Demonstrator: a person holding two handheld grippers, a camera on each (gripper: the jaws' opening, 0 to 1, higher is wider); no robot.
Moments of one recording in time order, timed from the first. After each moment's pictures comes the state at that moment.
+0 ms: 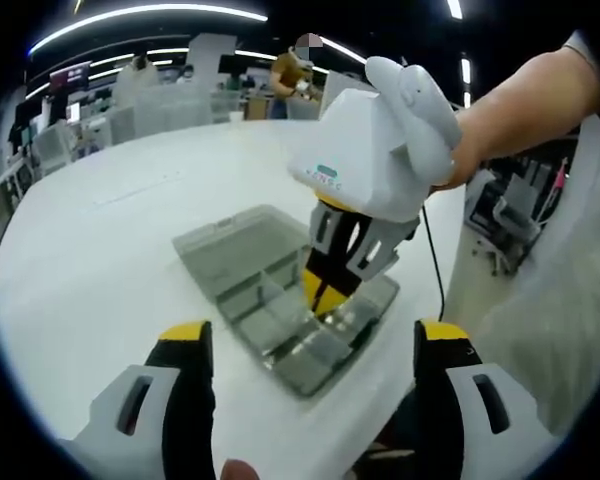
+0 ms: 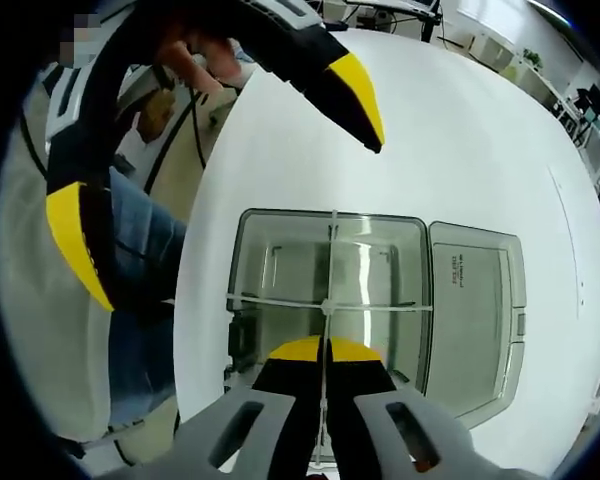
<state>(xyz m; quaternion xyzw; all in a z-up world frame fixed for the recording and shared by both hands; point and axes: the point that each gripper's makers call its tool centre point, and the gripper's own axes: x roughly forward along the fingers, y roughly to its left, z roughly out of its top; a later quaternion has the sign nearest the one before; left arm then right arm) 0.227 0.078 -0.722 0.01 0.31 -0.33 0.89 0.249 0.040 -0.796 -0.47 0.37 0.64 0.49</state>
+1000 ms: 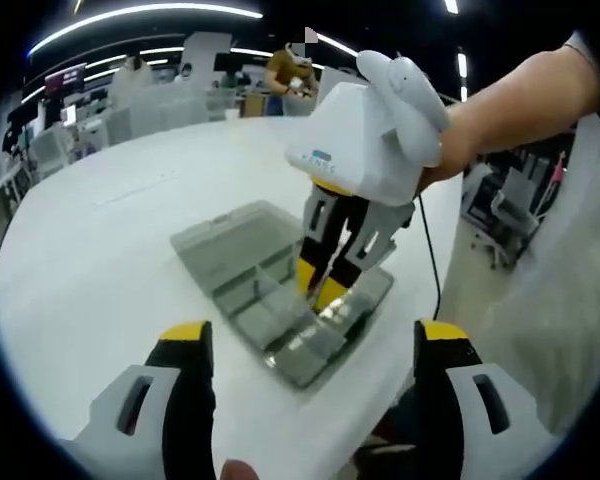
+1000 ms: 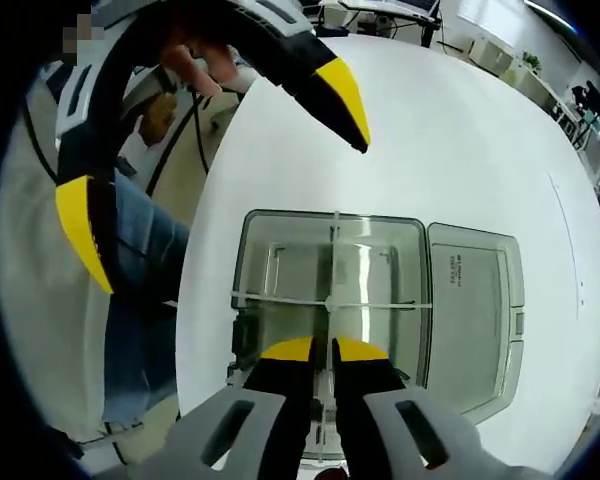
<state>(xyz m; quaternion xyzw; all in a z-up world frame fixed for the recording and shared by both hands) 0.219 0.078 -0.722 0.02 0.32 -0.34 0.89 0.248 0.037 -0.794 -0.46 0.36 0.64 0.50</state>
